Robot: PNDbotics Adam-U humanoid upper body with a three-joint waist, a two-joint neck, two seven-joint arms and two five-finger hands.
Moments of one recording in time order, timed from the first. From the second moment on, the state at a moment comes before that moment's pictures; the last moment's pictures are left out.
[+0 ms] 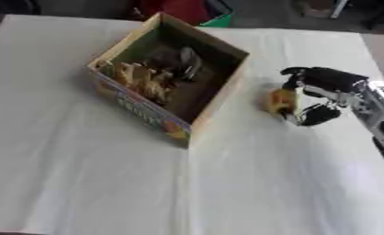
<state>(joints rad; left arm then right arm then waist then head) -0.28 0.31 0.01 -1.98 -0.07 -0.11 0.47 -0.80 -0.73 0.28 -1.07 0.73 -0.50 0.27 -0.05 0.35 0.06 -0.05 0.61</state>
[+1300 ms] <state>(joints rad) -0.27 0.31 0.01 -1.98 -0.06 -0.11 0.47 -0.97 -0.73 0.26 -1.25 0.48 -0.38 0.29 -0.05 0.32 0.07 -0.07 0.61</state>
